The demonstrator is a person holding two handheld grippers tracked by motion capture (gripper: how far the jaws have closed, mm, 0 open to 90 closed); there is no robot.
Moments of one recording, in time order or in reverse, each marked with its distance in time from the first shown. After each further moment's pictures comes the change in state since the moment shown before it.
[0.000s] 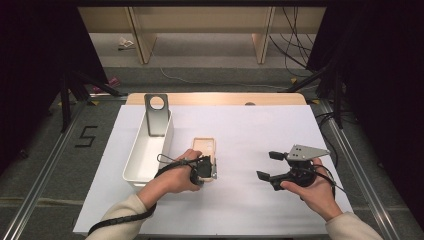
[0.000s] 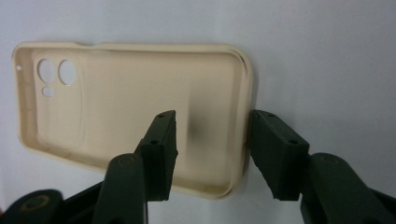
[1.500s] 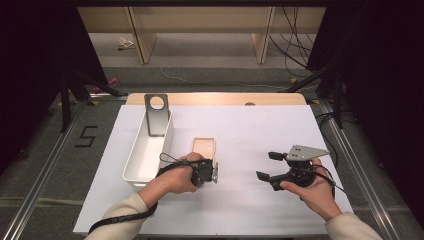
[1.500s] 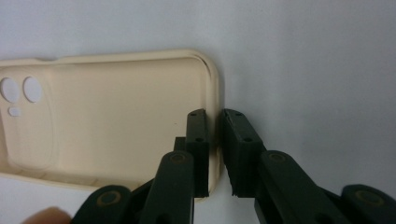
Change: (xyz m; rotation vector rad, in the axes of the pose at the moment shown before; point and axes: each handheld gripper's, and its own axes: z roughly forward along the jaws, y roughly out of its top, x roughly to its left) left arm -0.002 0.003 0.000 0.022 -0.083 0.079; right arm 0.000 -0.001 0.001 0.004 0.003 0.001
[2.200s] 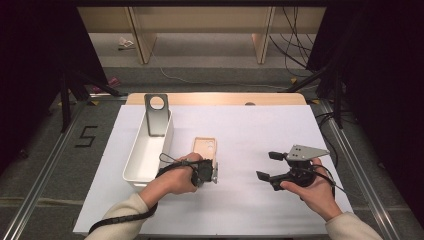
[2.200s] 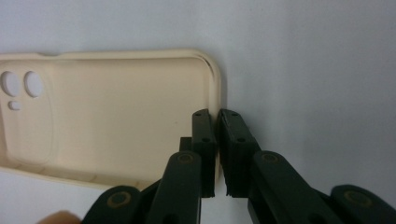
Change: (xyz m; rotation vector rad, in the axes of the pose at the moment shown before) left arm -0.002 -0.001 0.000 -0.004 0.007 -0.002; right arm 0.000 0.000 -0.001 -0.001 -0.001 0.000
